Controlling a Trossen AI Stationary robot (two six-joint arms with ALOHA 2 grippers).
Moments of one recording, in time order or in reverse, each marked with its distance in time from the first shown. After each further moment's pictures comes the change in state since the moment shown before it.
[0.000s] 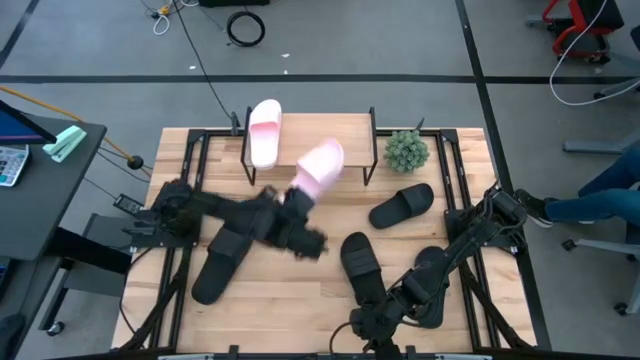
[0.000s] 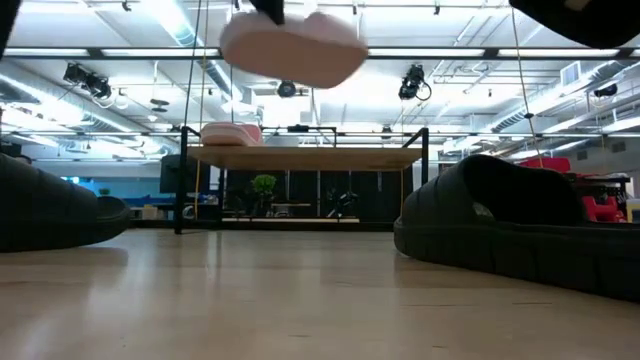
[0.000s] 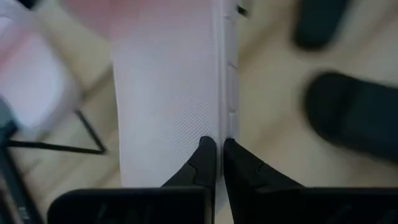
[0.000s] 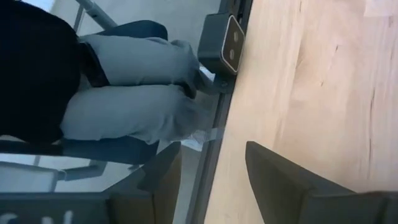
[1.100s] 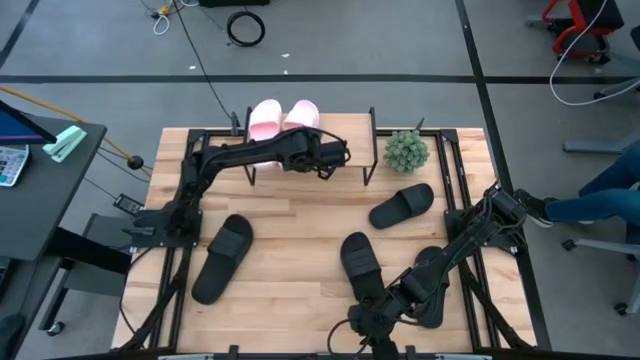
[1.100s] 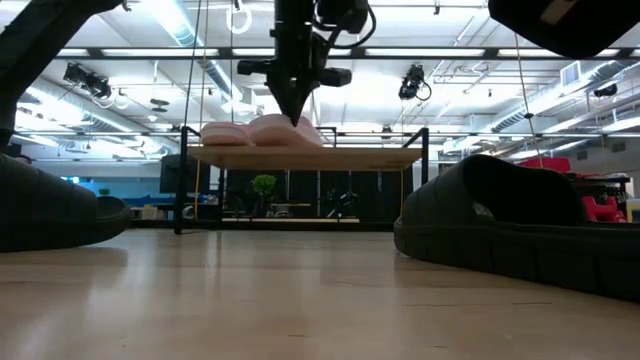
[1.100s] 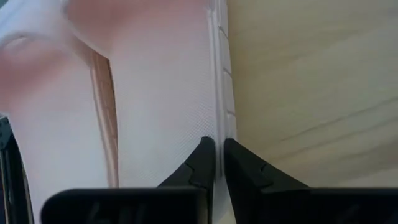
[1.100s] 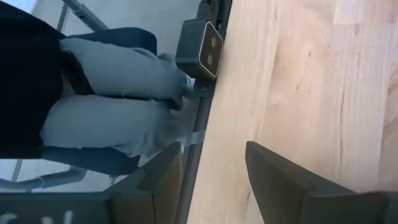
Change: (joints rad) left arm 0.507 0.146 -0.005 0.127 0.079 0.123; right arm -0.008 0.000 0.000 -0.022 0.045 -0.016
